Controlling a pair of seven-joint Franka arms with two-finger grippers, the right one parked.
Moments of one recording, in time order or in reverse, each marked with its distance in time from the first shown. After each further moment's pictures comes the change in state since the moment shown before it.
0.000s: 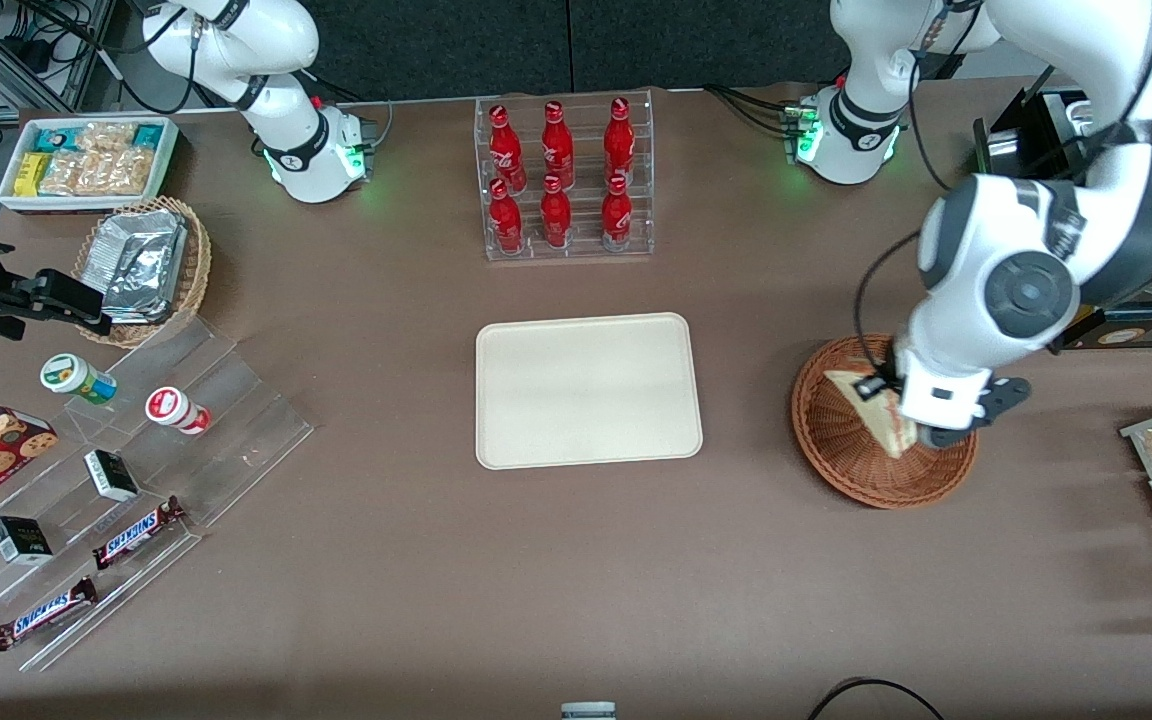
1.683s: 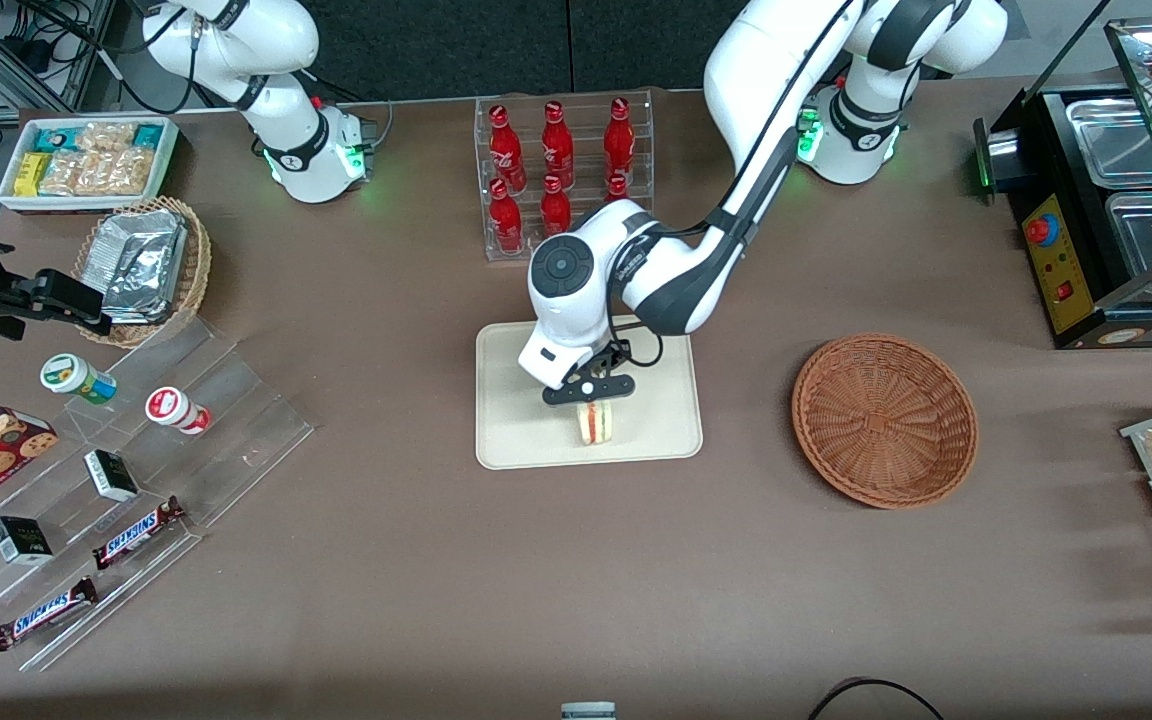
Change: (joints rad) arm -0.525 0.500 -0.005 0.353 -0.013 0.216 -0.176
